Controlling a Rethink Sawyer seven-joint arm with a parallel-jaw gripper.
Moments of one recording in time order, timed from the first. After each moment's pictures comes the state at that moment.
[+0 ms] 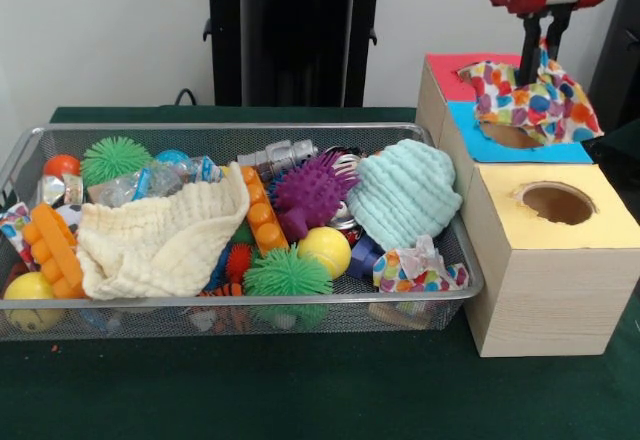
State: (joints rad) arm -0.17 -0.87 0.30 1.64 -0.29 0.73 1.69
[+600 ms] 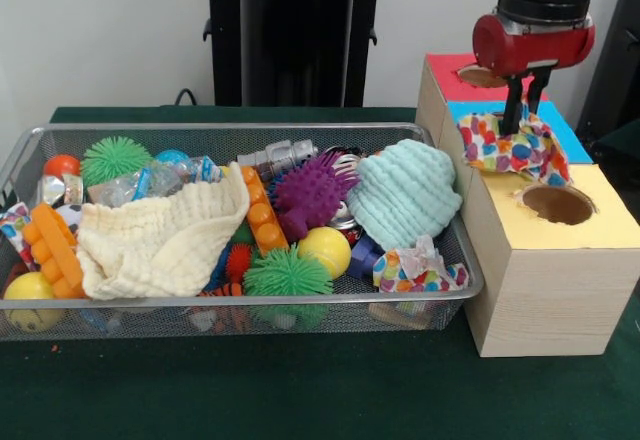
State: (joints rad) arm -0.11 -0.75 0.24 1.63 -0.29 0.65 1.69
